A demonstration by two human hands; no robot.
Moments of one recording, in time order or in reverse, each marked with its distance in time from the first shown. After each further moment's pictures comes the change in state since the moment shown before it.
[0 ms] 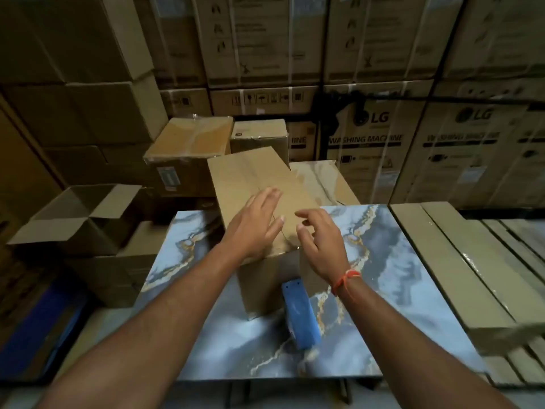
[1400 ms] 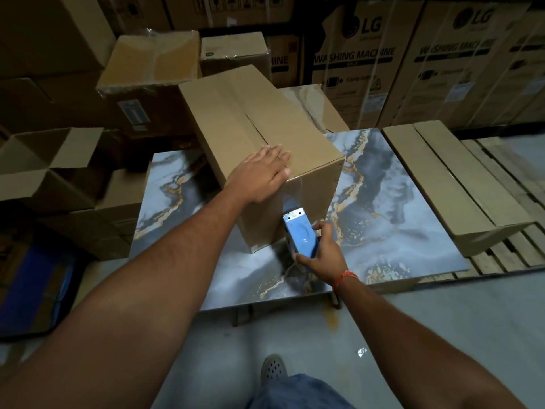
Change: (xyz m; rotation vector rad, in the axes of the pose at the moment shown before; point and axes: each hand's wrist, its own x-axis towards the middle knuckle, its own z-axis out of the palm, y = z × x) left_hand -0.013 -0.024 0.048 0.080 -0.407 0.111; right_hand -0.166 0.059 0.062 0.026 -0.313 0.706
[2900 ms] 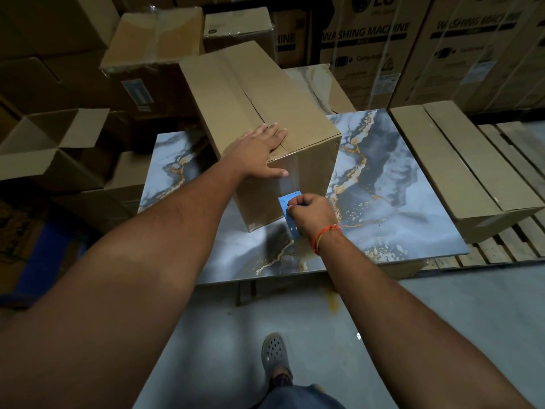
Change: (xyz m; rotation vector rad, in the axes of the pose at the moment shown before) left_hand 0.004 0.004 0.000 0.087 -0.097 -0.027; right_hand 0.005 -0.070 -0.010 0.296 0.115 0.226
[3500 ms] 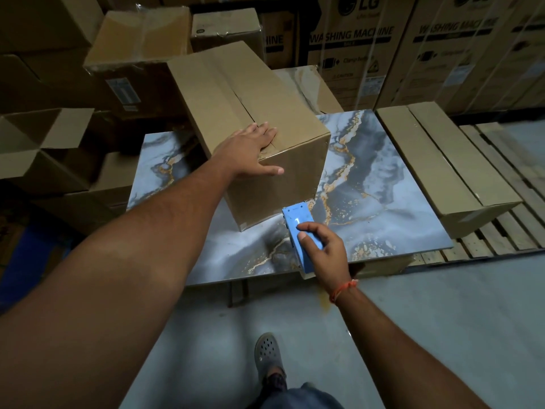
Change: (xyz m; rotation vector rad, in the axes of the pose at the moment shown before) left_hand 0.001 -0.002 0.003 -0.023 0.035 -0.020; right_hand -0.059 0.078 -0.030 0.247 0.026 -0.275
